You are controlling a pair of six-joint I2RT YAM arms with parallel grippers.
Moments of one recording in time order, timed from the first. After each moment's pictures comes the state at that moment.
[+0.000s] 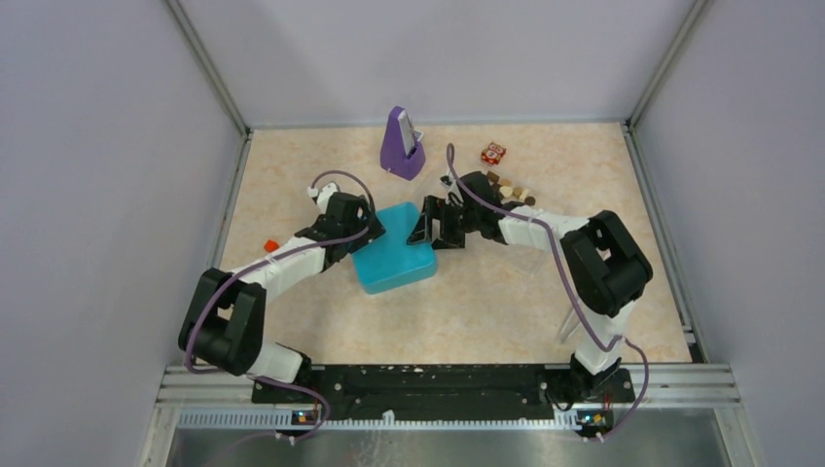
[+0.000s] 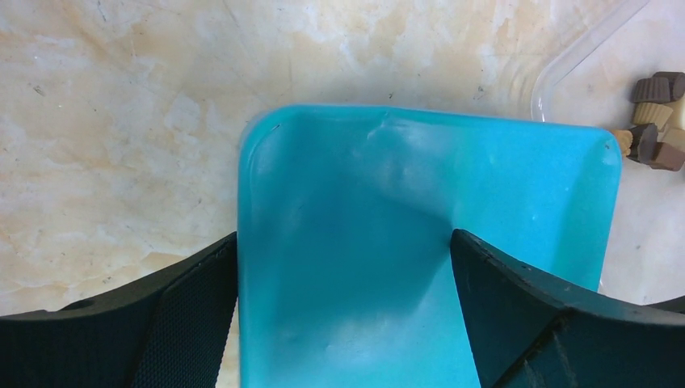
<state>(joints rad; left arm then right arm) -0.40 1.44 0.78 -0.13 -0.21 -0.82 0.61 1.84 1.13 -0.03 -0.50 0.69</state>
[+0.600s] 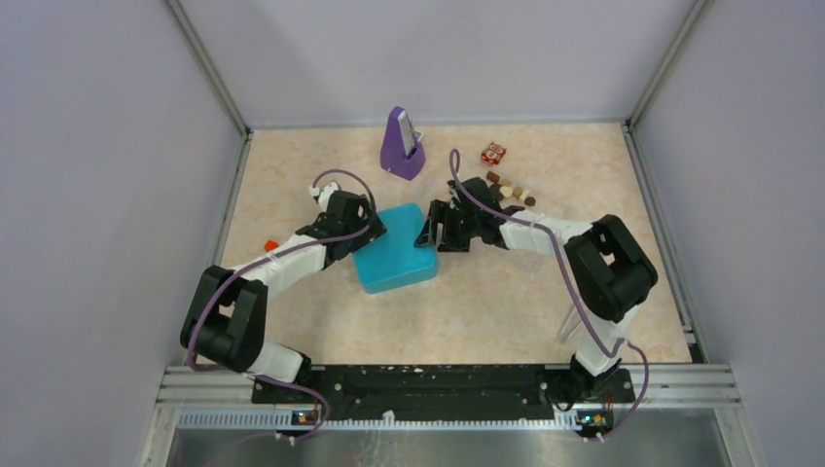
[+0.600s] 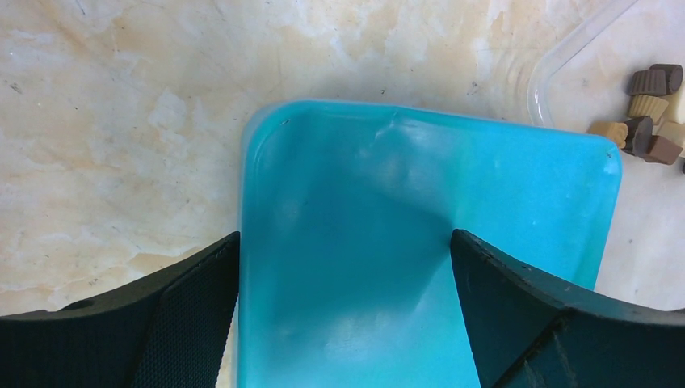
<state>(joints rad) -0.39 1.46 0.80 -0.14 -0.18 -0.83 0.63 1.82 1.09 -0.05 -0.35 0.73</state>
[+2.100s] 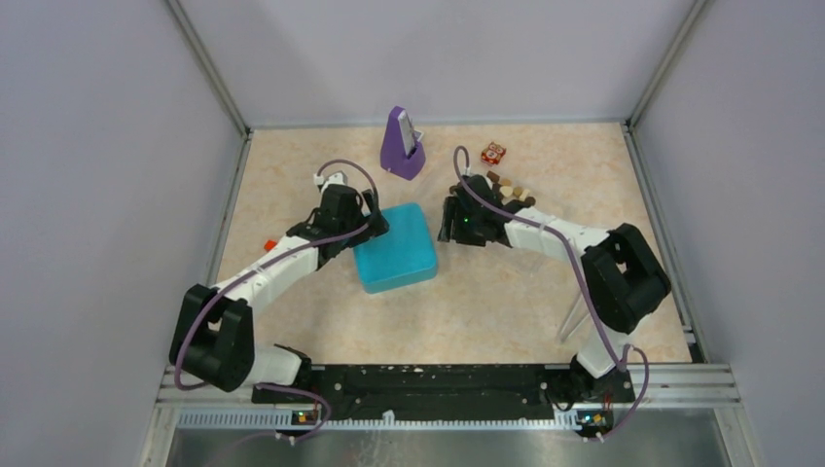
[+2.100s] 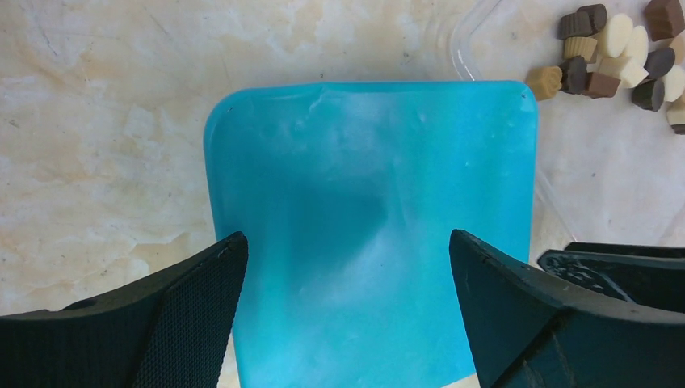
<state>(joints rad) -0.40 1.35 0.85 -0.23 -0.11 -0.70 0.66 1.73 1.12 -0.28 0.04 0.68</state>
